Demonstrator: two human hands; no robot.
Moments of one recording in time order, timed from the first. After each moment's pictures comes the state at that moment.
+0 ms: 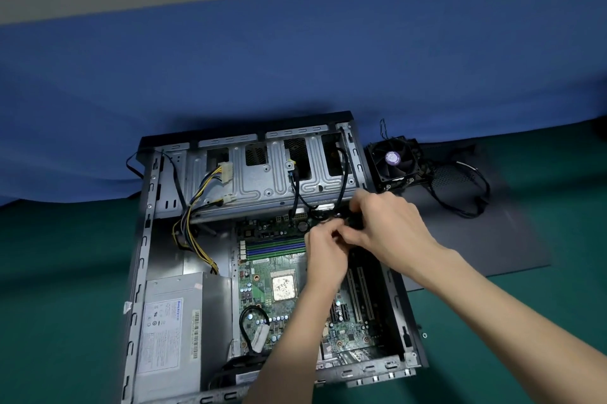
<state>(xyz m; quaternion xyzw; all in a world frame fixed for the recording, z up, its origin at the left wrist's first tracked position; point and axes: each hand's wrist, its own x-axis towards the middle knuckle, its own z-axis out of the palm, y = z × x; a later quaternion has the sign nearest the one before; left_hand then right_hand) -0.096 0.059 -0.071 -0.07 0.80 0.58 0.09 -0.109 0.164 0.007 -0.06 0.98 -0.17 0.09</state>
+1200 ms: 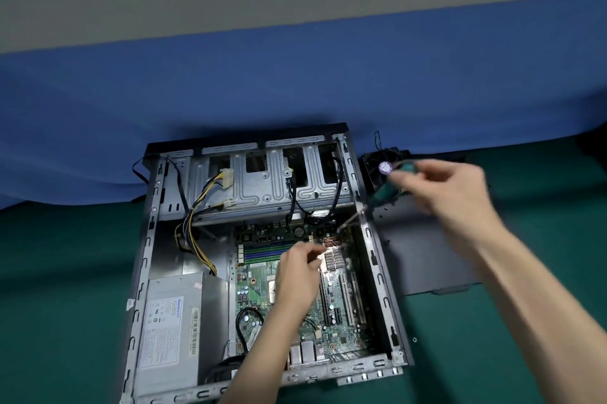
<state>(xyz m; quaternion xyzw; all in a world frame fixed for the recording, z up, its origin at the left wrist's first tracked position) -0.079 0.022 -0.083 -0.09 0.88 0.44 0.18 -0.116 0.218 0.056 0.17 0.73 -0.67 -0.02</state>
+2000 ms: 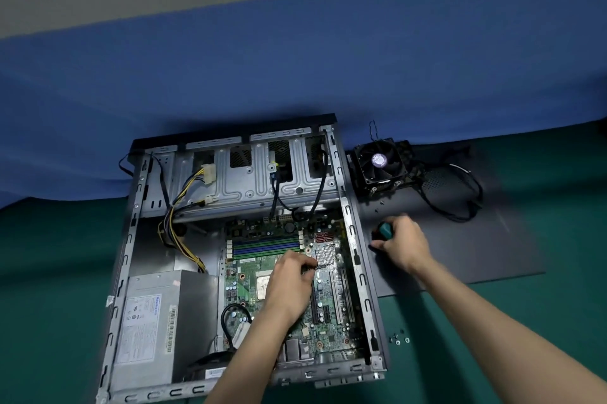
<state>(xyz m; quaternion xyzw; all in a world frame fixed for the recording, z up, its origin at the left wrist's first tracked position) -0.064 0.029 -0.096 -0.07 0.90 0.36 0.25 -0.109 0.245 -0.107 0.20 0.91 -0.30 0.20</state>
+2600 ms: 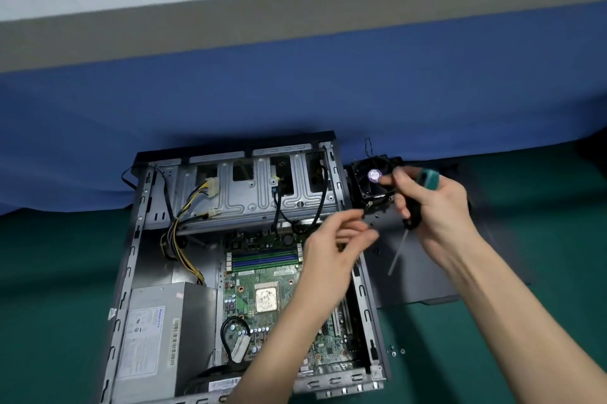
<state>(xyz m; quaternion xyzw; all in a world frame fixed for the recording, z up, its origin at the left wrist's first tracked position) -0.088 0.079 0.013 0.00 0.73 0.67 0.14 -0.126 0.232 0.035 0.22 0.55 -0.81 -0.02</state>
